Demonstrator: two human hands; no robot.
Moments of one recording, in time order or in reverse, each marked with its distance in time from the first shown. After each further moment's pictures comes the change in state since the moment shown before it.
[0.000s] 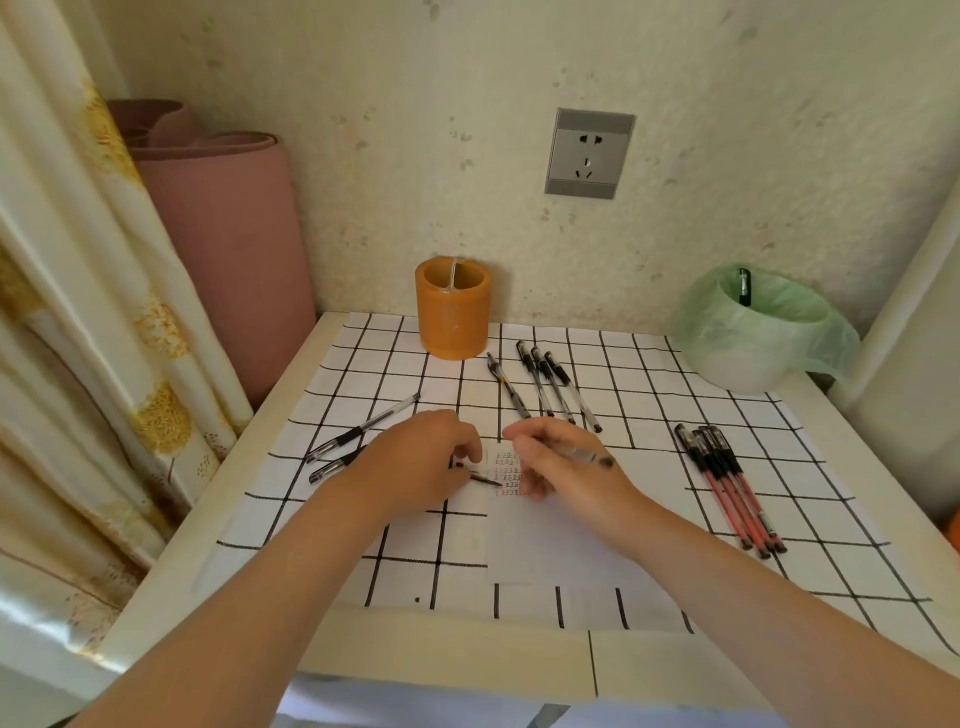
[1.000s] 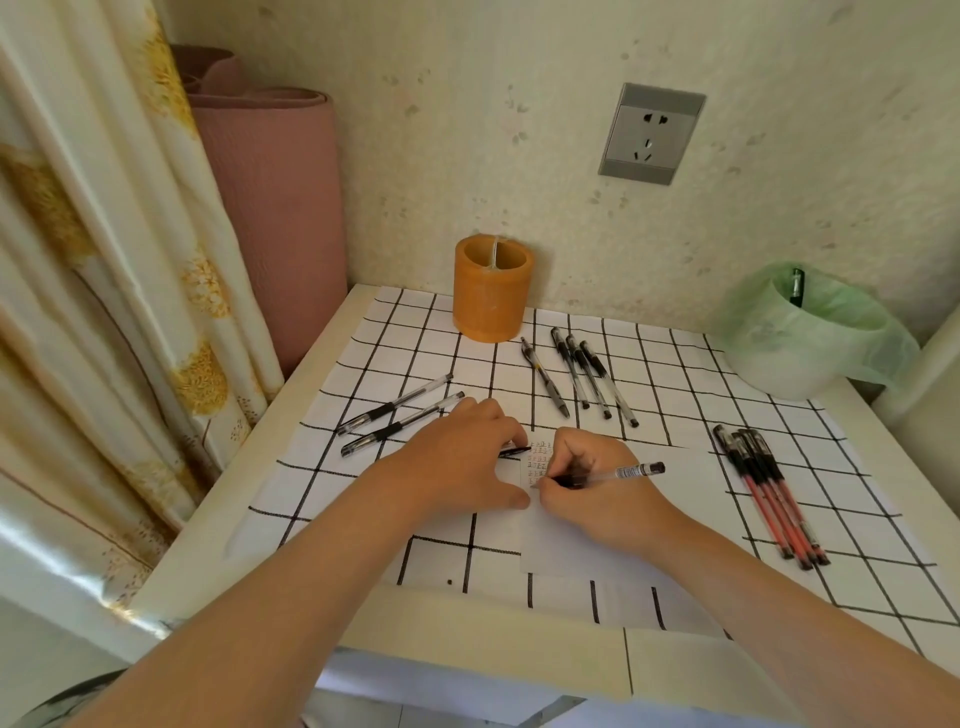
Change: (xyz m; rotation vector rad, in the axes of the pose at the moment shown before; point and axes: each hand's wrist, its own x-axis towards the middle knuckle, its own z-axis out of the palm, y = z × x) left_hand -0.001 0.001 0.015 -0.038 -0.051 0.050; right_hand 0.003 0.022 0.009 -0.343 -0.031 -0.196
